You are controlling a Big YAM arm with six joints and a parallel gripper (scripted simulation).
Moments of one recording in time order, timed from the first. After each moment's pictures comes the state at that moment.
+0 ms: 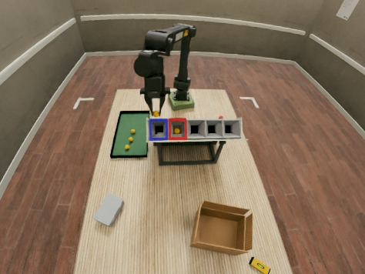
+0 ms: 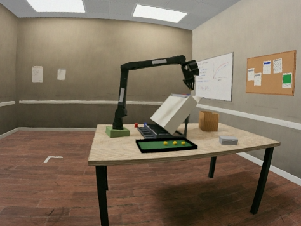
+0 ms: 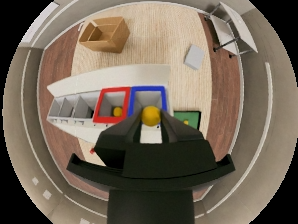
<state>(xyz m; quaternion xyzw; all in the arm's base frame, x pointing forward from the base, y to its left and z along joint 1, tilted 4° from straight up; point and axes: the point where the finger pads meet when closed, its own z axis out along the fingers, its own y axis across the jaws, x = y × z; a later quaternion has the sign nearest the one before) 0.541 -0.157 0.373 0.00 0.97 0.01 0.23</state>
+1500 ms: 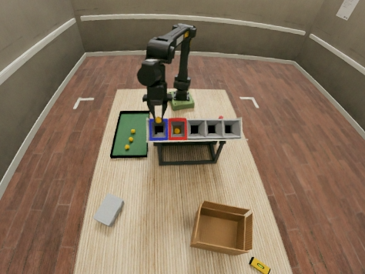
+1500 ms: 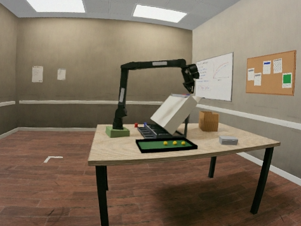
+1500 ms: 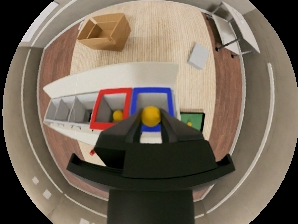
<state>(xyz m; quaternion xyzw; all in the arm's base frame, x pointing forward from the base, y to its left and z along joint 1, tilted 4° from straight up) 0.547 -0.148 0.346 0.00 0.97 0.01 0.23</state>
